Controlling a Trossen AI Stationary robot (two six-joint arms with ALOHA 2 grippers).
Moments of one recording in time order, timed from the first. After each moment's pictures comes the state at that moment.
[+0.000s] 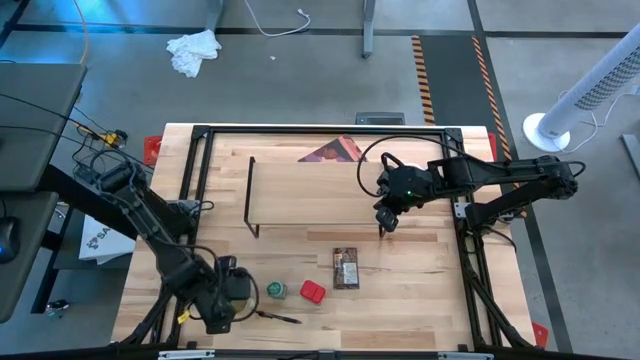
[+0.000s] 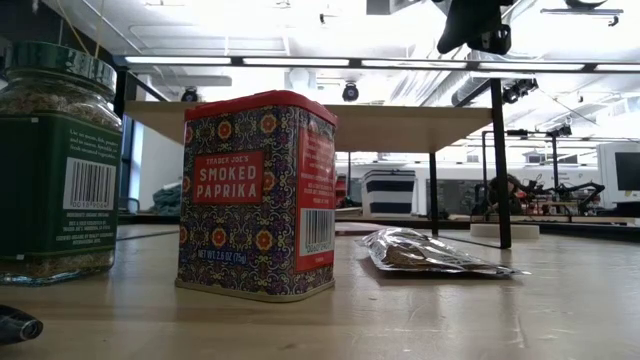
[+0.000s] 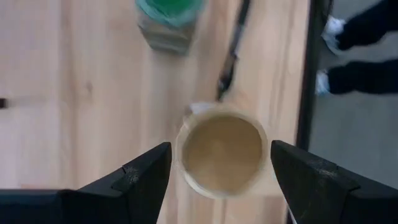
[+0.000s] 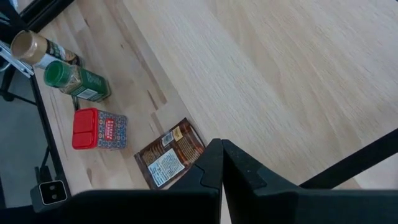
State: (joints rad) left arm -0.86 1.52 1.23 -0.99 -0.14 -0.91; right arm 0.07 1.28 1.24 -0.91 0.07 0.65
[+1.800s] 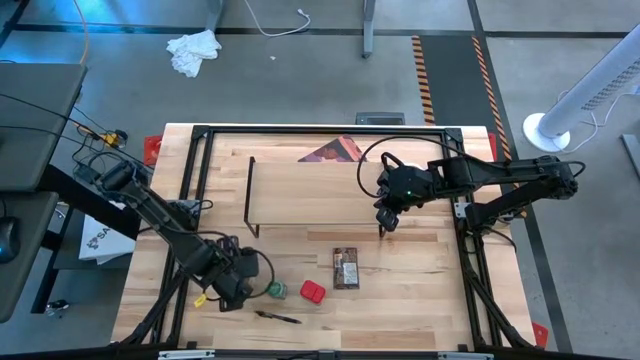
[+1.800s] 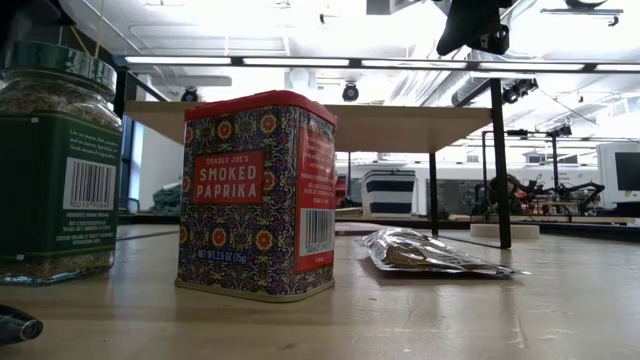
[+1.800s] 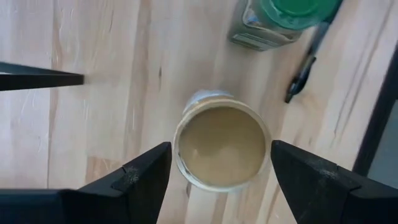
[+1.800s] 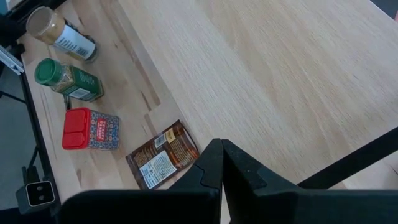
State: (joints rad) left arm -0.72 1.51 1.23 -1.15 -0.12 -0.89; right arm 0.07 1.28 1.24 -0.91 0.10 0.62
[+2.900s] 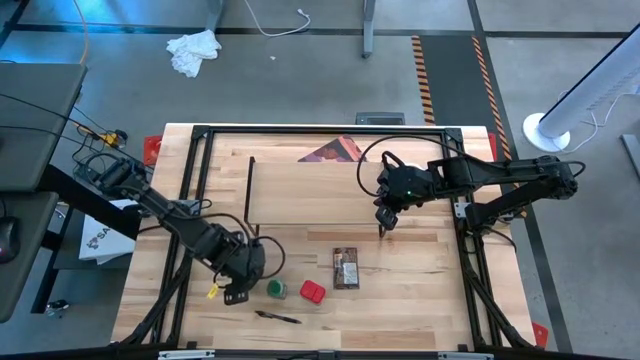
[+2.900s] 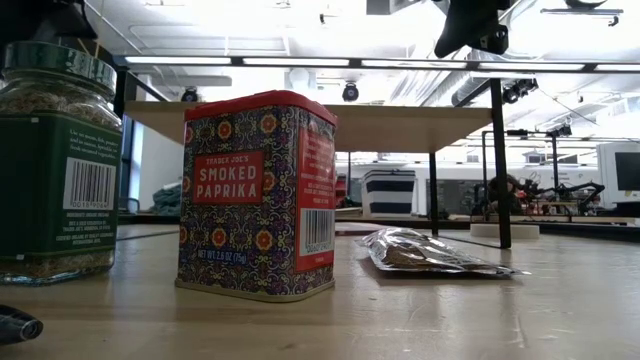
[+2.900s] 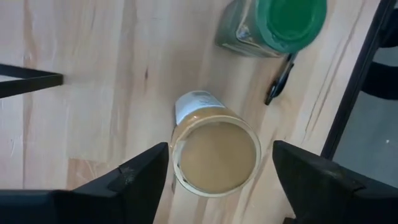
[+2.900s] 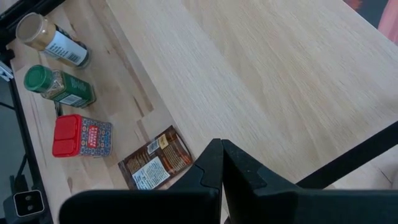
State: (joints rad) left arm -0.58 1.49 1.23 -1.12 0.03 -0.80; right arm 0.07 1.28 1.24 -0.91 0.14 0.62
